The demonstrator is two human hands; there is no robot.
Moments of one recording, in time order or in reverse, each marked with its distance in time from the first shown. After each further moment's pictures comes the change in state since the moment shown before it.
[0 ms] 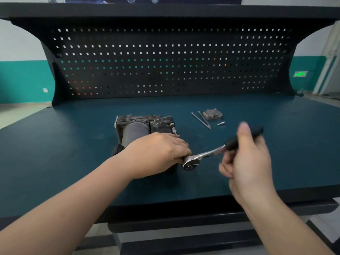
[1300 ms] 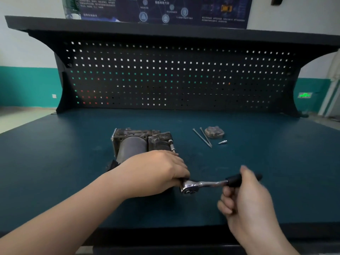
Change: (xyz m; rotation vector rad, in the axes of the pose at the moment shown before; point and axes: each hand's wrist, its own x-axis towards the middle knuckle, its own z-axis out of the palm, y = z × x) left_hand 0.005 -0.007 0.005 -0.089 -0.114 -0.074; right_hand 0.008 0.012 -0.012 0.086 0.042 0.223
